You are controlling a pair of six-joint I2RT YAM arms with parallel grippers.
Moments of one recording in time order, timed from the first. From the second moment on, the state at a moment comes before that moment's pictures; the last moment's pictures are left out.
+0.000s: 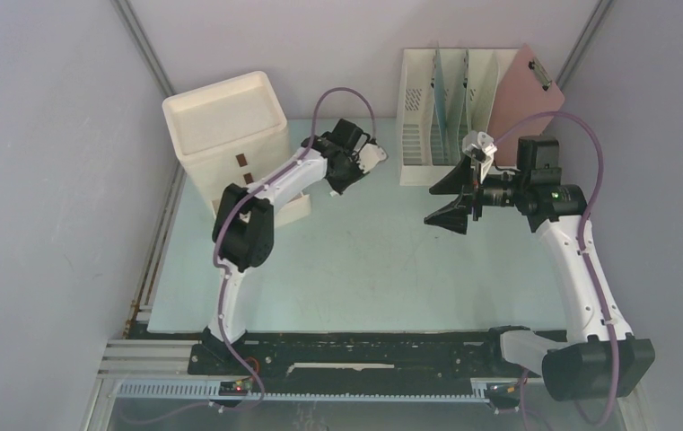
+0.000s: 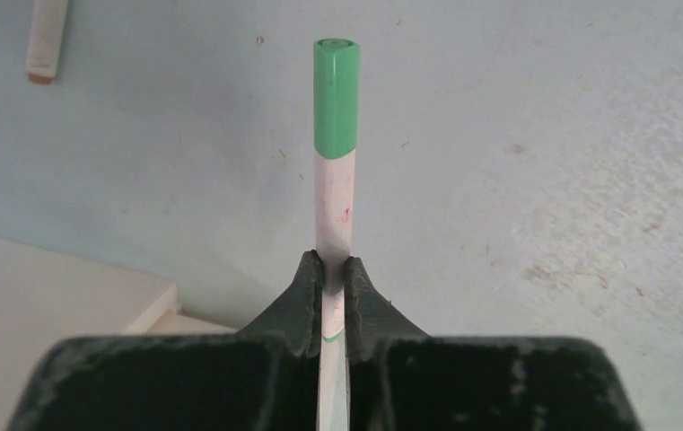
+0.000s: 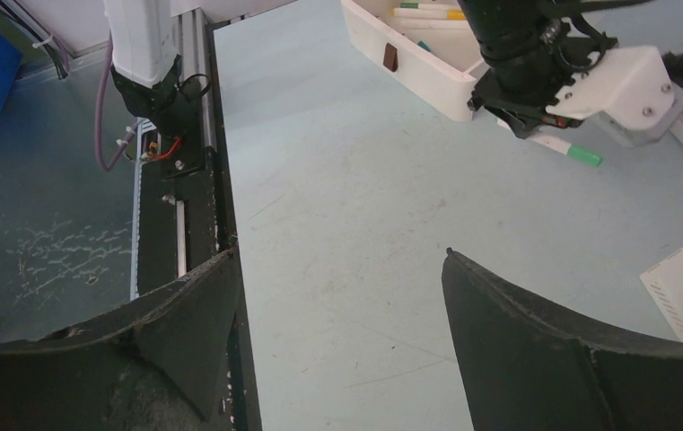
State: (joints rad) left arm -0.56 2.20 1.92 -0.81 0.03 0.51; right arm 0.05 1.16 1.24 -0.75 -1.24 -0.48
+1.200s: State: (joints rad) left arm -0.55 1.50 1.03 -0.19 -0.73 0.33; right arm 0.05 1.16 1.24 -0.76 -1.25 -0.48
